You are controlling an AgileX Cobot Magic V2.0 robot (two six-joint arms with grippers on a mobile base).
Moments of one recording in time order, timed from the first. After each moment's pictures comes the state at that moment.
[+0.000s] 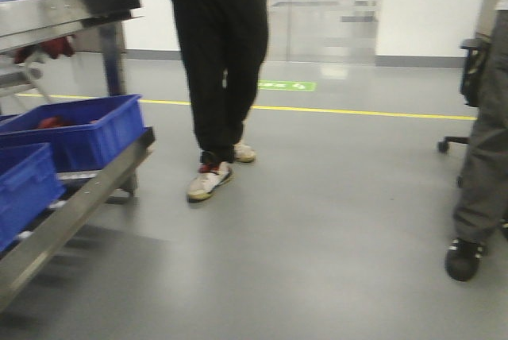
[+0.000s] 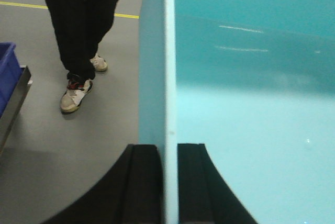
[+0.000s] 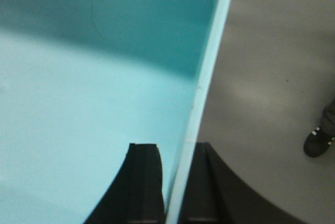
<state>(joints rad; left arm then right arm) -0.39 1.52 -1.76 0.15 0.67 -0.29 0.16 1.37 -1.58 0.05 0.77 0.08</state>
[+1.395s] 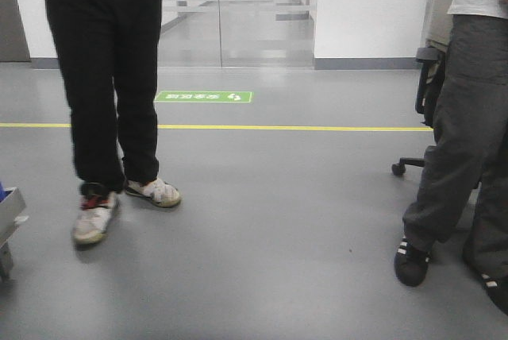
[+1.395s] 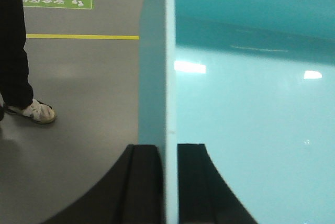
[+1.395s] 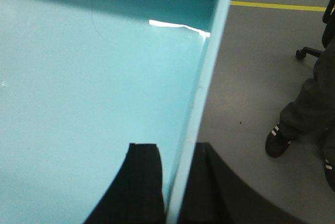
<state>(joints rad) -0.39 1.52 -1.76 0.15 0.67 -0.29 0.16 1.37 -1.58 0.05 0.77 0.08</state>
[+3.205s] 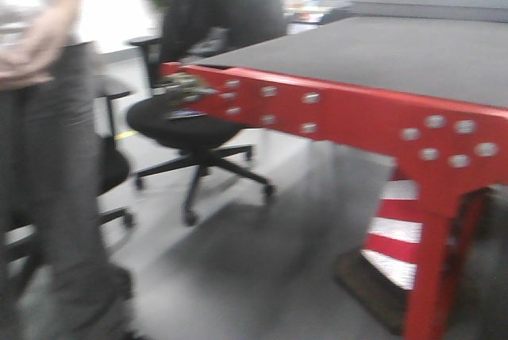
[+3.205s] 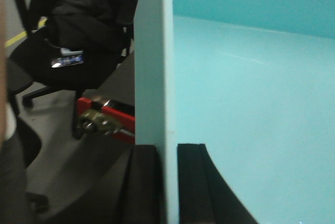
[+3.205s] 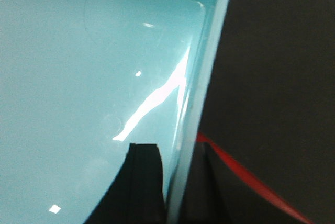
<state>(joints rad) -0.39 1.52 -1.76 0.18 0.67 -0.29 0.16 1.42 -1.58 0.05 0.71 0.08</state>
